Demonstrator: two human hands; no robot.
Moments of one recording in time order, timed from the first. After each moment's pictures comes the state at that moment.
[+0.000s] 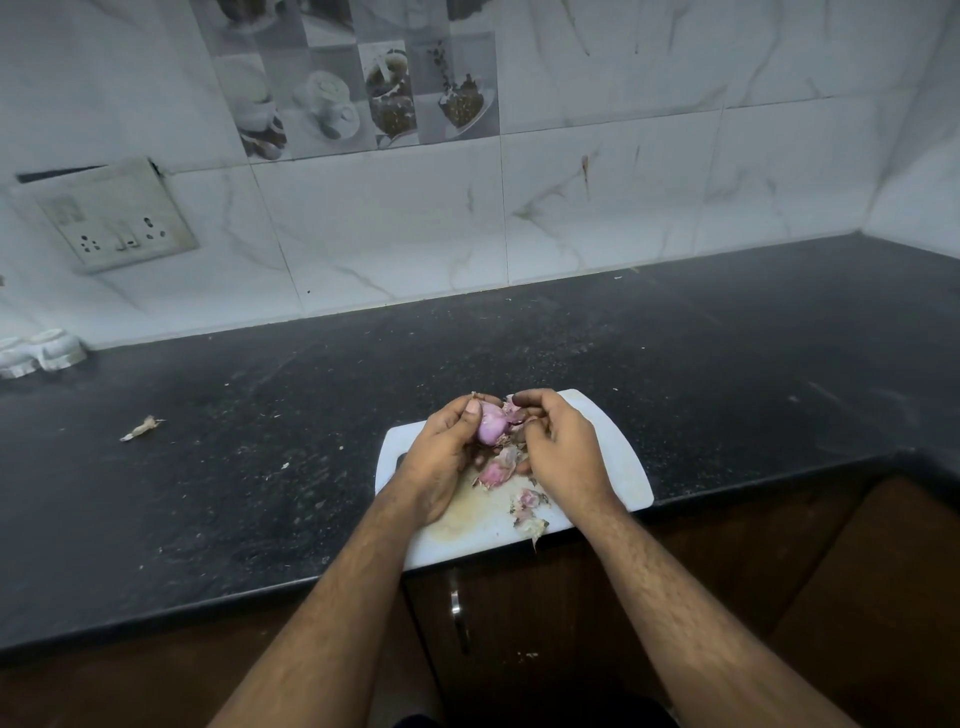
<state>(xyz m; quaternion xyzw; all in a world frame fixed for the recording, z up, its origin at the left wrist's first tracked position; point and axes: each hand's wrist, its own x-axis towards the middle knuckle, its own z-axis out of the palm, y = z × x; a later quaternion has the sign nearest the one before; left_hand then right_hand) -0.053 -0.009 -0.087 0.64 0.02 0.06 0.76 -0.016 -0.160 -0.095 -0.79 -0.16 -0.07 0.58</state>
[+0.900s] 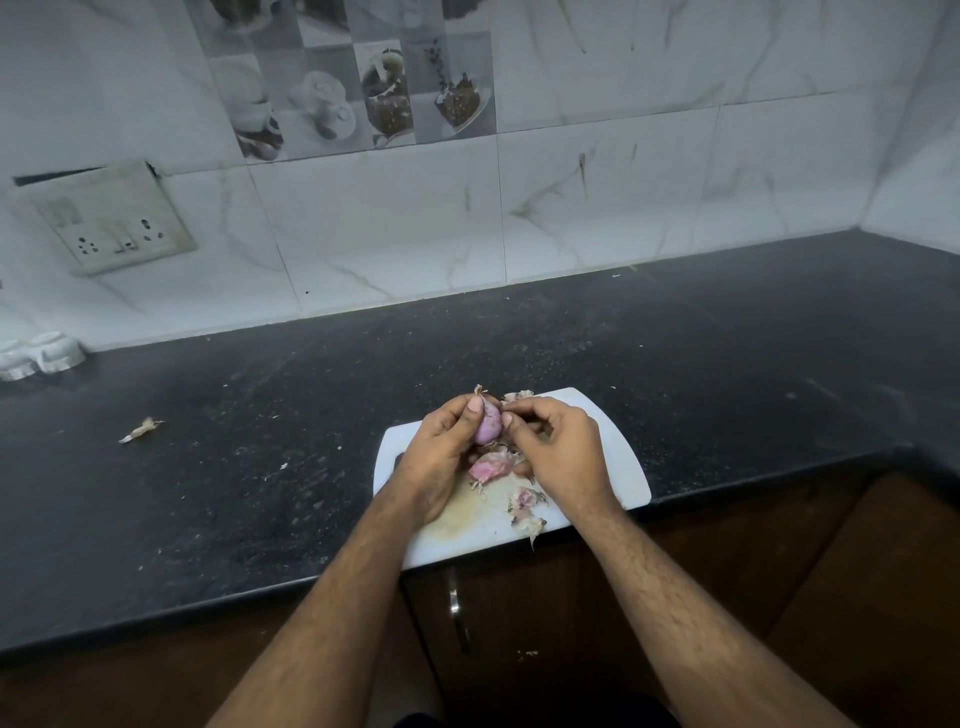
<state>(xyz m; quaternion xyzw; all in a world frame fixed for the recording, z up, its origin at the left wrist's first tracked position) -0.054 -0.008 -0.087 0.62 -0.02 0.06 0.78 -0.029 -0.164 -0.085 -0.73 -0.17 -0.04 0.66</state>
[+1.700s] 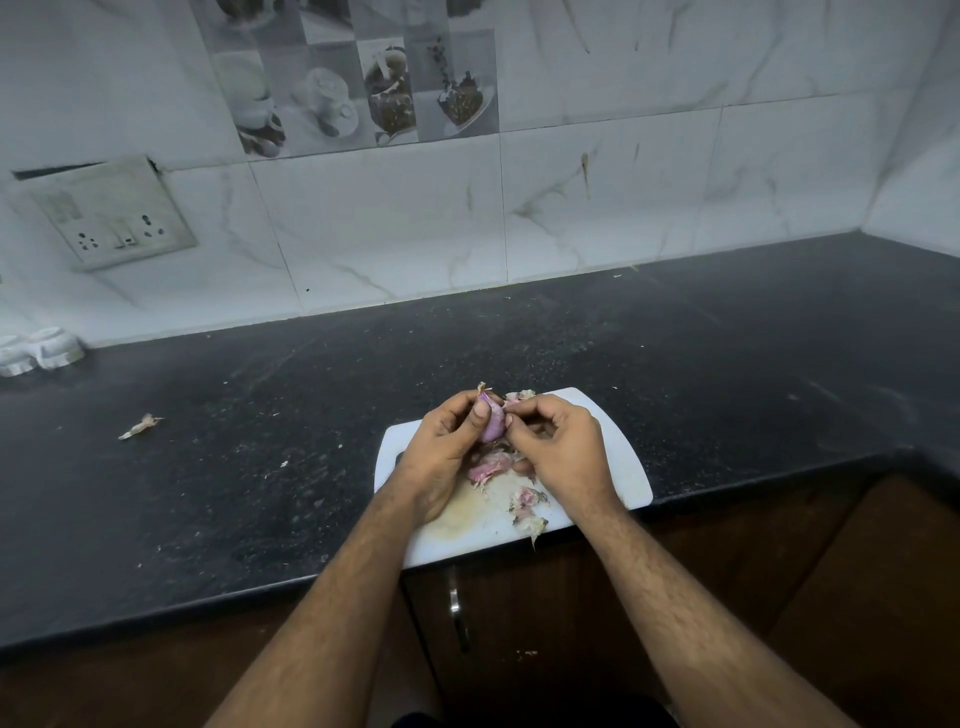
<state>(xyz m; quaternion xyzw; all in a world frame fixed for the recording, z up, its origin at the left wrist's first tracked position) -0.053 -0.004 -0.091 0.60 -0.05 0.06 0.80 -0.028 -0.164 -0.085 -0.72 -0.17 -0.04 0.67</state>
